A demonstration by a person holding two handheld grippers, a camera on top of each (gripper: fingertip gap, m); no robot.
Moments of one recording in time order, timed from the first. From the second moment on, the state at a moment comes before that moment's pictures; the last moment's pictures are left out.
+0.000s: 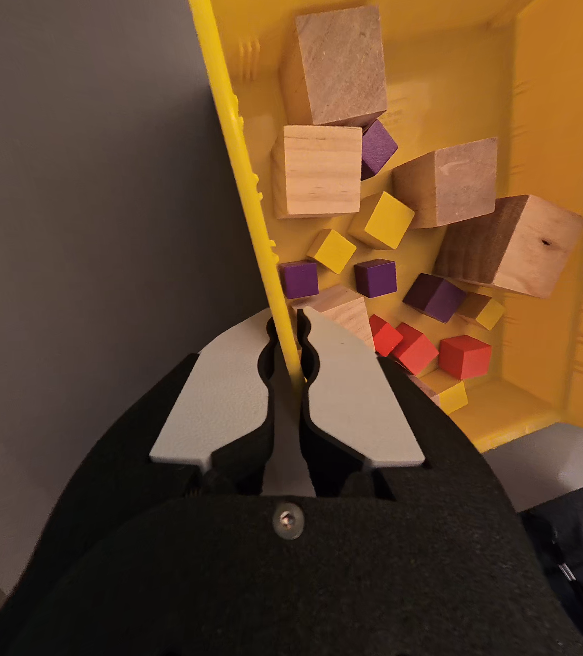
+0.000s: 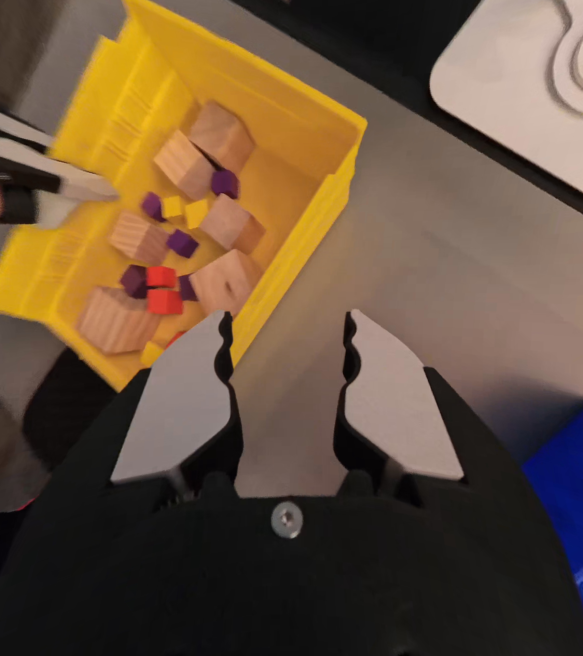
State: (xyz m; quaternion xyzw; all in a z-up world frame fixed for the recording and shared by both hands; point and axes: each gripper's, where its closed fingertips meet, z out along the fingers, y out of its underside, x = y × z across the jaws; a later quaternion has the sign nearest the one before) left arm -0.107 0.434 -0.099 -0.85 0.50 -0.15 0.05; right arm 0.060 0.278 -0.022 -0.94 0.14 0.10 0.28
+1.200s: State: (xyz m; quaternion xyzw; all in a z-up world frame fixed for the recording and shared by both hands) left arm -0.110 0.435 -0.115 -0.86 0.50 -0.06 0.00; right arm 0.048 0.322 -0.114 -0.96 0.27 0.02 0.05
